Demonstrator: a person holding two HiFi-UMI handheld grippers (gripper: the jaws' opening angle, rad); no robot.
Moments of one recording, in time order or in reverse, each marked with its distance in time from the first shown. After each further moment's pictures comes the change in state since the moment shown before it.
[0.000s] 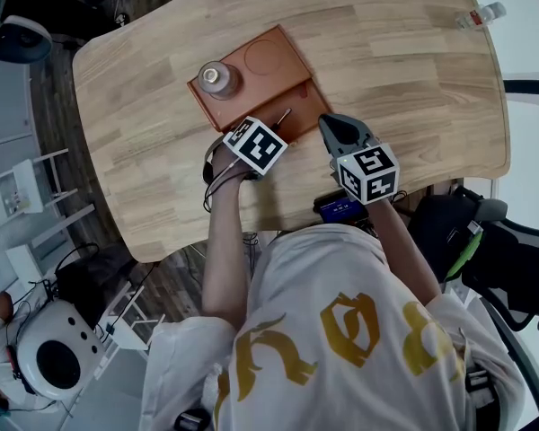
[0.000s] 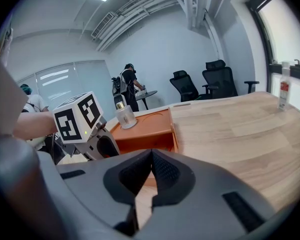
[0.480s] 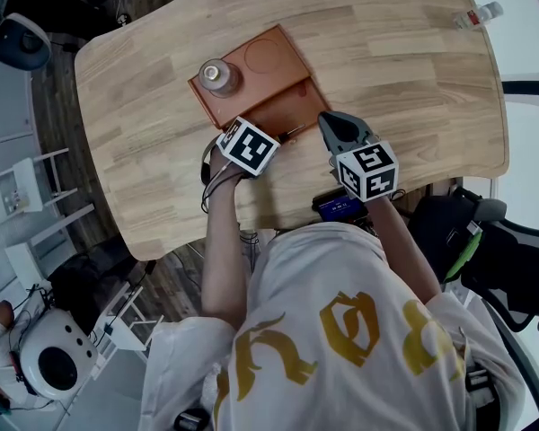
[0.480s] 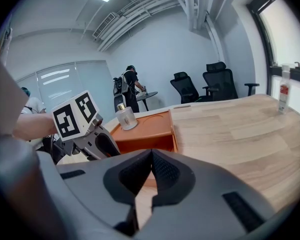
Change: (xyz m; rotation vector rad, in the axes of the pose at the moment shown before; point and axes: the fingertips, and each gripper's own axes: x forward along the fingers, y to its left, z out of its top) left arm -0.013 0.004 0.006 -0.060 -0.108 0.025; right arm -0.004 0.000 0.003 -0.013 -0.012 -0.002
